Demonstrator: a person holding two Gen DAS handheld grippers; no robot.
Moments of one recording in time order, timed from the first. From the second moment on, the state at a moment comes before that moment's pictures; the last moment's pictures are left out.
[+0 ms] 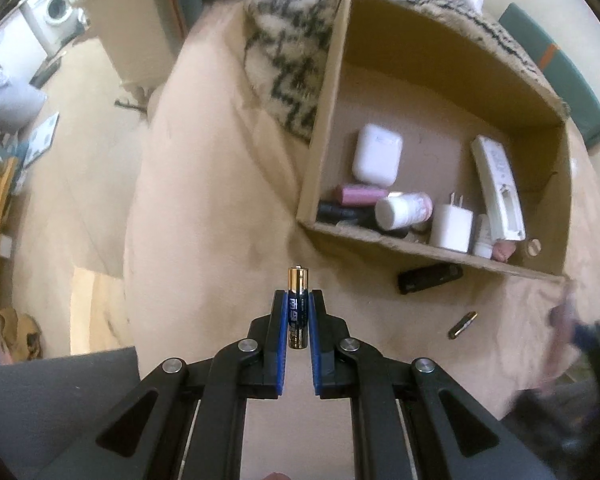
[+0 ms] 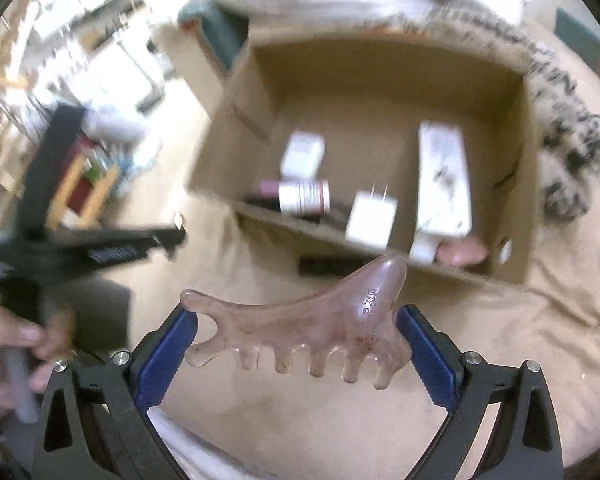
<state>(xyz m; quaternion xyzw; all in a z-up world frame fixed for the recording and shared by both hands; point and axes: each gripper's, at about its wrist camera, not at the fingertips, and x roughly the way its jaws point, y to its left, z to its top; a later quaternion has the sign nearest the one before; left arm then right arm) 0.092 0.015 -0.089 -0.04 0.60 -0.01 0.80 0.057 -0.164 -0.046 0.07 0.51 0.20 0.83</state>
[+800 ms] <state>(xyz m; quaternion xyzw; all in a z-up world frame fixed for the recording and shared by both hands) 0.173 -0.049 -0.036 0.06 0.54 -0.06 0.84 0.153 -0.227 -0.030 0.14 0.47 0.14 0.86</state>
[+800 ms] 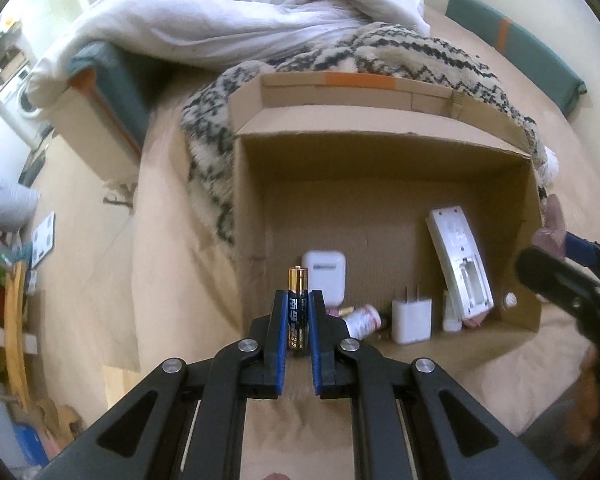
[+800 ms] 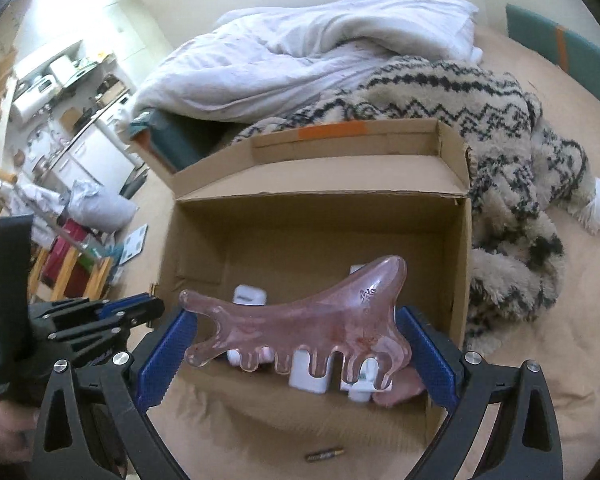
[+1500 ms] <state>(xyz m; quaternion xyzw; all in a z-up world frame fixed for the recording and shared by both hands) 0.199 -0.060 -0.093 0.06 0.55 -0.05 0.83 0.173 -0.224 -0.082 0.11 0.53 0.08 0.84</state>
